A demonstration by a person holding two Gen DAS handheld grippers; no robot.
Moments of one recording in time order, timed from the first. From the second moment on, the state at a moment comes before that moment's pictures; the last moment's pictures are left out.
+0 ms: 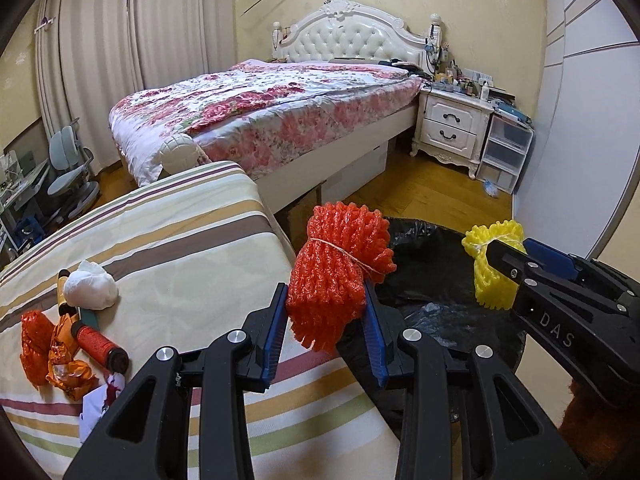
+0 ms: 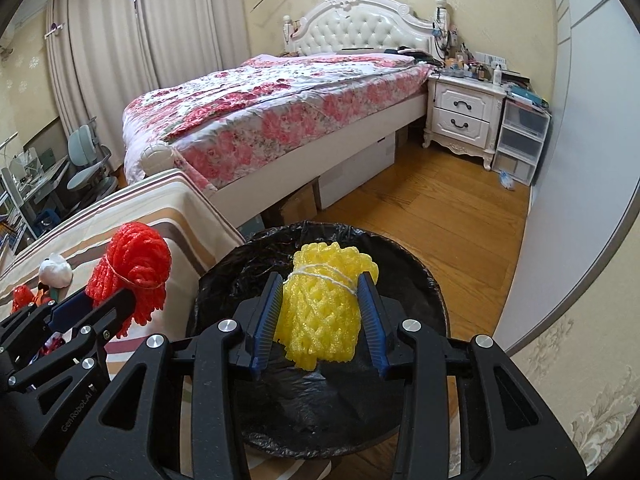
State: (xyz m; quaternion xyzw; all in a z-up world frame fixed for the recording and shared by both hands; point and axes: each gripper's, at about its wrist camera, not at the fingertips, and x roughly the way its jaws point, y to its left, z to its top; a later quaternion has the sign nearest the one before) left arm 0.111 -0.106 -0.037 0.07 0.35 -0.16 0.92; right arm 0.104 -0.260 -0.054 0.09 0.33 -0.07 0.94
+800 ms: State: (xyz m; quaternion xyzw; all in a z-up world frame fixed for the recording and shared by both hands) left arm 0.077 -0.049 -0.031 0.07 0.37 -0.10 0.92; right arm 0.078 -0.231 -0.058 0.08 0.35 -0.07 0.93
